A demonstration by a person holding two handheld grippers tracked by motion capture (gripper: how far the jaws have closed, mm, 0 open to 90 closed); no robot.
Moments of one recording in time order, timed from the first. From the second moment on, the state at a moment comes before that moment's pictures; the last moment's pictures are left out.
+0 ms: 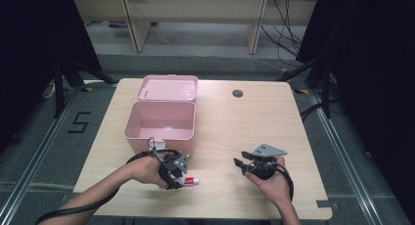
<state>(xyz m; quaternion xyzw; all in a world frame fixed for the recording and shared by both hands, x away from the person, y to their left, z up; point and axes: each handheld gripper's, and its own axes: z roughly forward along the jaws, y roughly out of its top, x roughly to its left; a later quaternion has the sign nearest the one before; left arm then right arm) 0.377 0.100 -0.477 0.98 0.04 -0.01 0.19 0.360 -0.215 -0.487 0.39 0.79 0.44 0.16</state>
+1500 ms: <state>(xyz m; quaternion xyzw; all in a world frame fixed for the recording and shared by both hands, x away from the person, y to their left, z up) 0.382 0.090 -0.479 0.99 0.01 -0.01 0.11 0.360 -0.216 -0.488 0.39 0.79 0.44 0.16</state>
